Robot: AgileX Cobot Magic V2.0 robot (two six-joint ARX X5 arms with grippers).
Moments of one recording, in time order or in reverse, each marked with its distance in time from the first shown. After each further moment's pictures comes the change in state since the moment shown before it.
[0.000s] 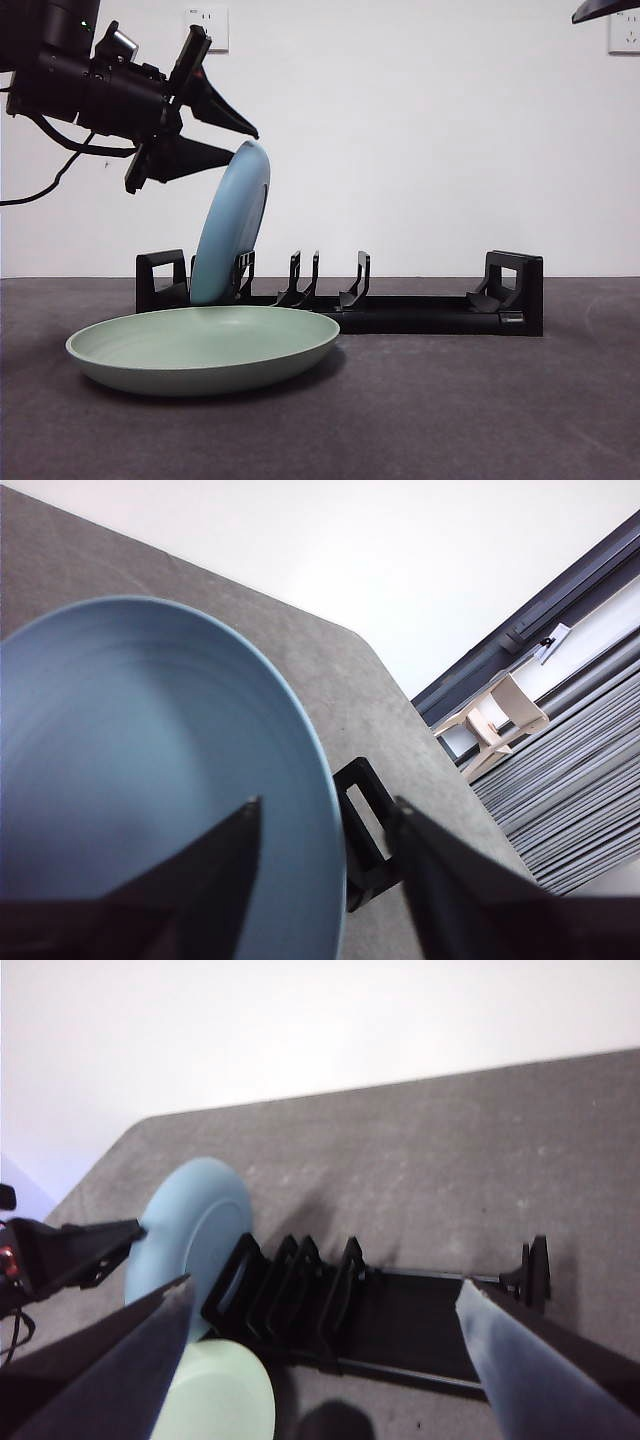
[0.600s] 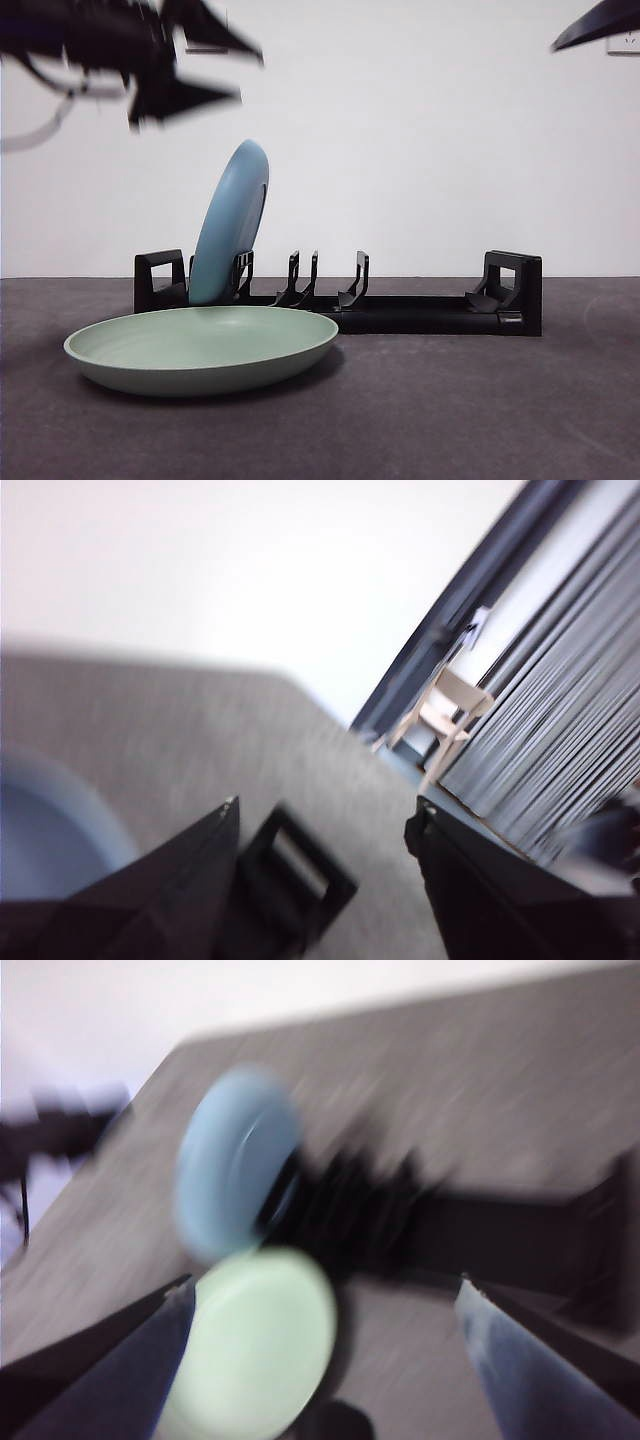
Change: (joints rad) left arm -0.001 -0.184 0.018 -0.018 0.098 0.132; right arm 0.031 0.056 0.000 -0.110 -0.168 0.000
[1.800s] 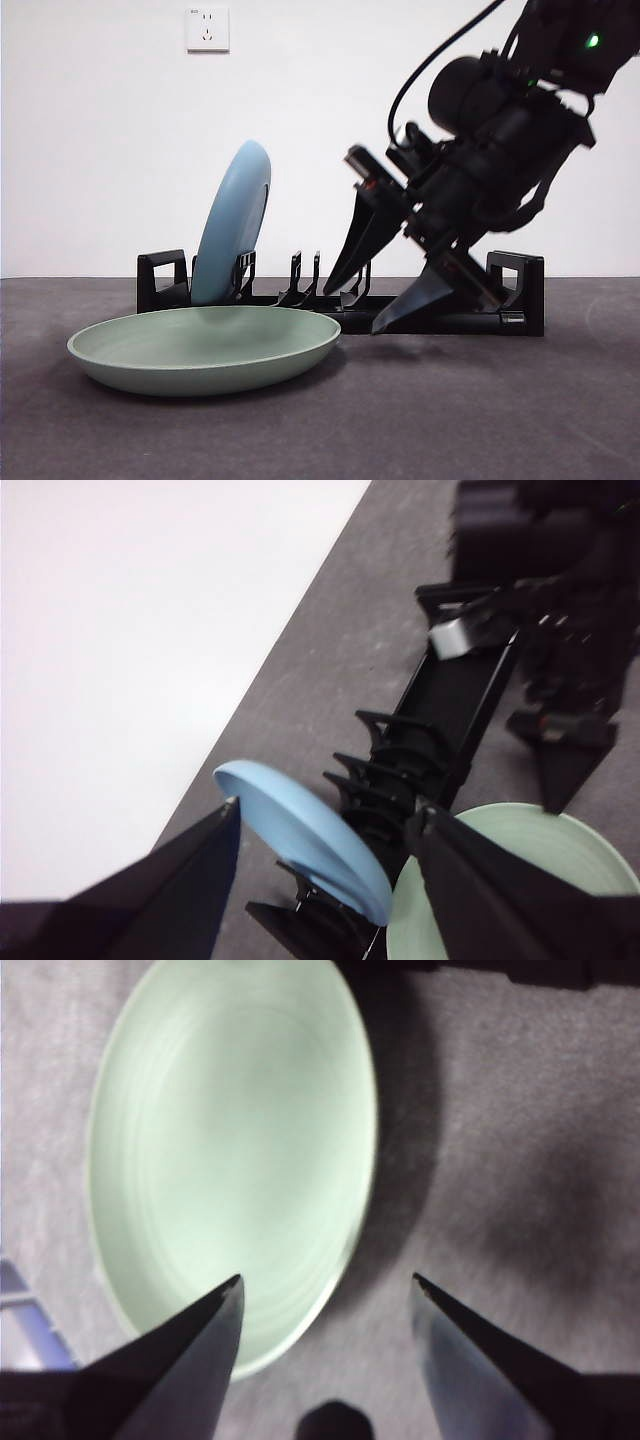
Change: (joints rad) left arm -0.620 -0.541 0.057 -0.969 -1.011 1.137; right arm 0.230 0.726 0.000 0.241 -0.151 0.087
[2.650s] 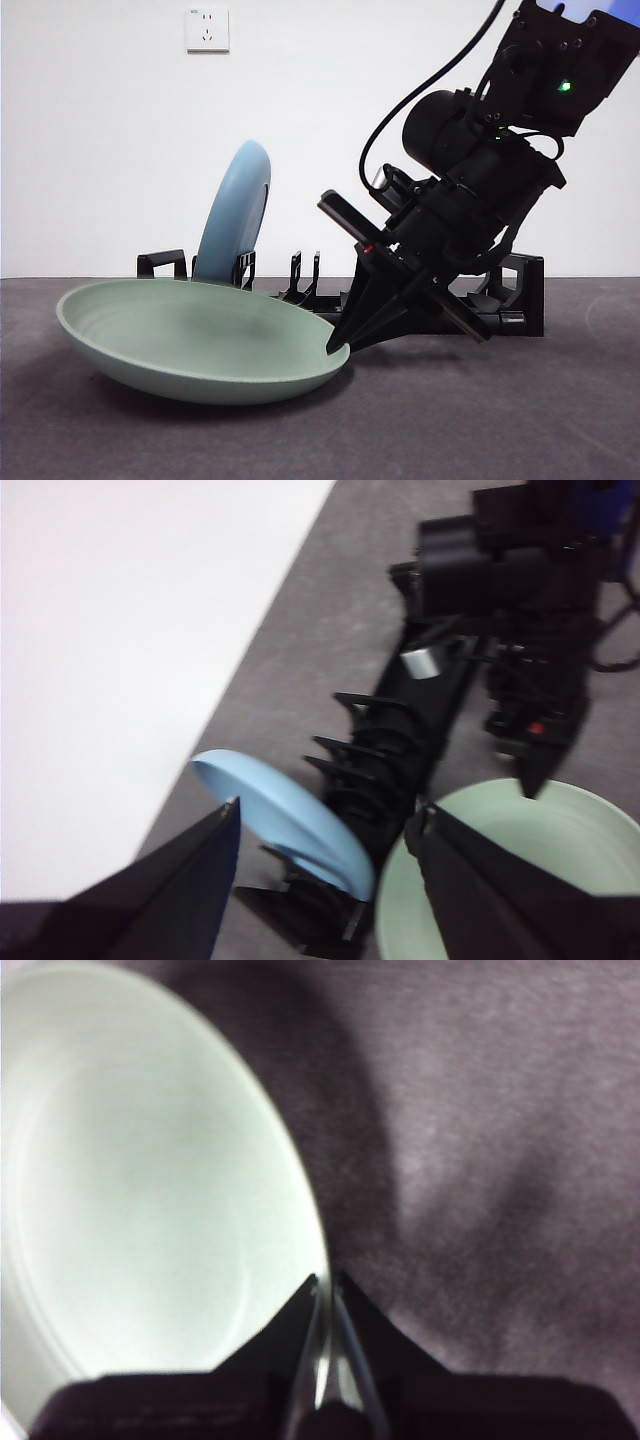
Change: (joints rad) left arm -0.057 0.000 0.000 -0.076 -0.025 0.003; right arm 0.041 0.086 0.000 0.085 0.059 0.106
